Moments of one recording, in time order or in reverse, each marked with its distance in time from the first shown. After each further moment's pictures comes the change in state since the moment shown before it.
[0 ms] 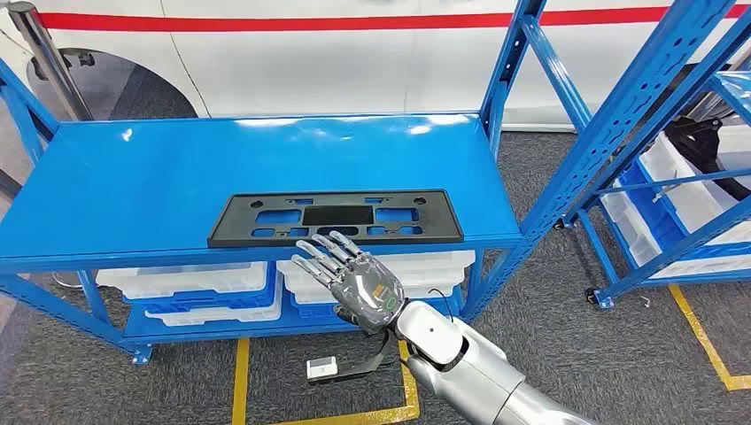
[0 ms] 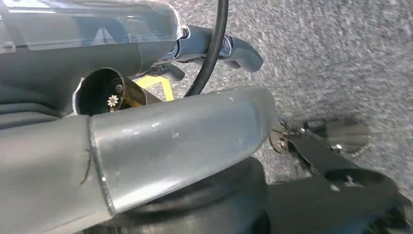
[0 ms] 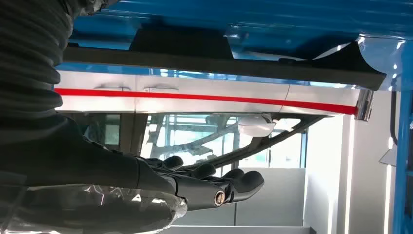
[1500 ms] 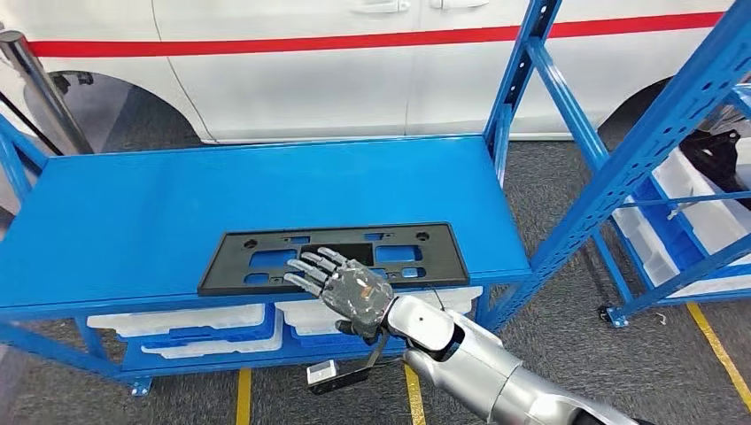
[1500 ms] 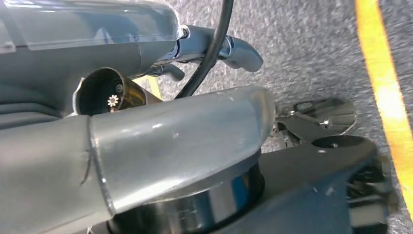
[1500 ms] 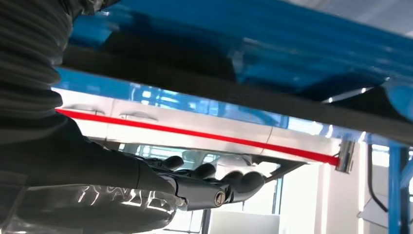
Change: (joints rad) left arm -0.003 -0.012 -0.018 0.004 0.028 -0.011 -0.012; right arm -0.081 -0.015 0.106 0.037 -0.112 0.191 -0.046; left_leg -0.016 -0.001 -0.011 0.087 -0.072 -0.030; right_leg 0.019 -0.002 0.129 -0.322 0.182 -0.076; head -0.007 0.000
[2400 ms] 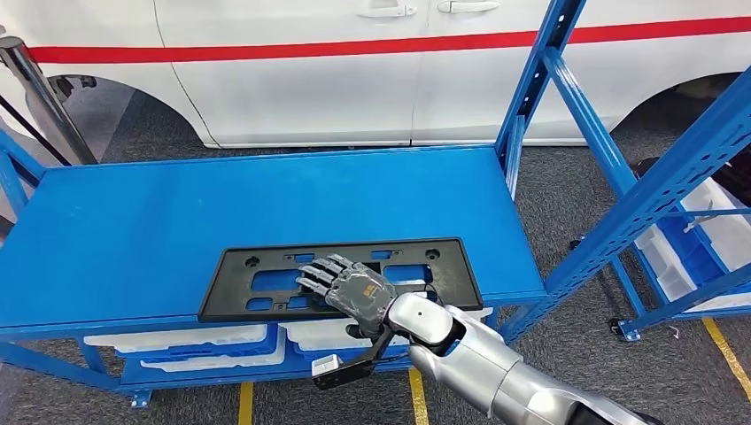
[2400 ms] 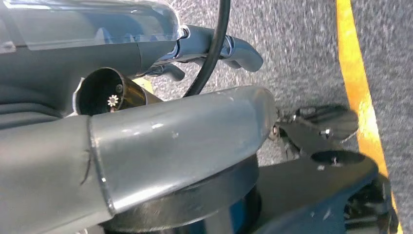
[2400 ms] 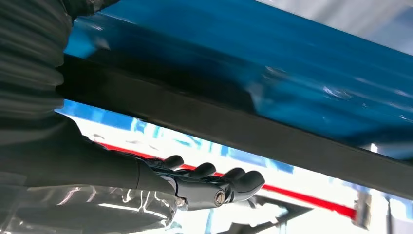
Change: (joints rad) left arm 0.001 0.006 -0.005 0.000 0.028 -0.001 0.004; right arm -0.029 0.001 0.029 0.060 -0.051 0.120 0.053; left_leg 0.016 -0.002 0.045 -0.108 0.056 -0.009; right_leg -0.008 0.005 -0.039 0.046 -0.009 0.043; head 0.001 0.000
